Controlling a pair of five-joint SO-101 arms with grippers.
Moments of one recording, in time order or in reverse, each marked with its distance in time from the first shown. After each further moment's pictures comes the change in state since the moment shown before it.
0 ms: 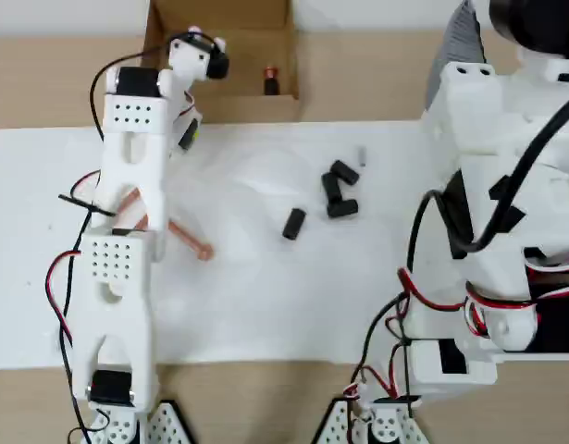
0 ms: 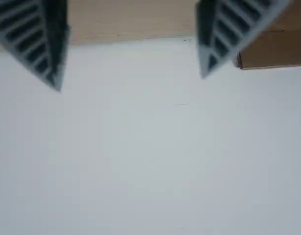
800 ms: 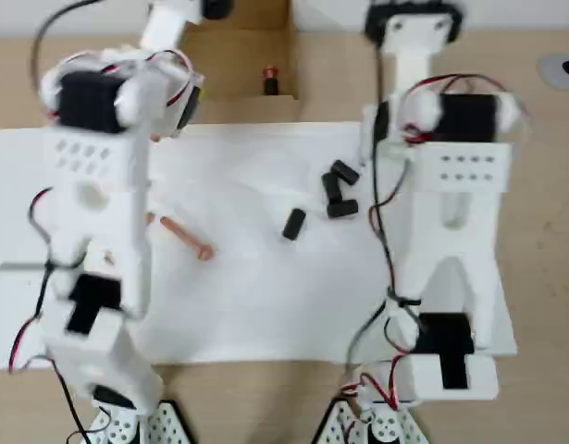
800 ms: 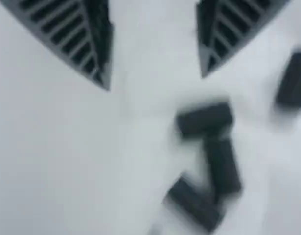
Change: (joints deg) left arm 6.8 -46.5 14.7 0.3 9.6; right arm -2.7 -6.2 75.6 -4.9 0.0
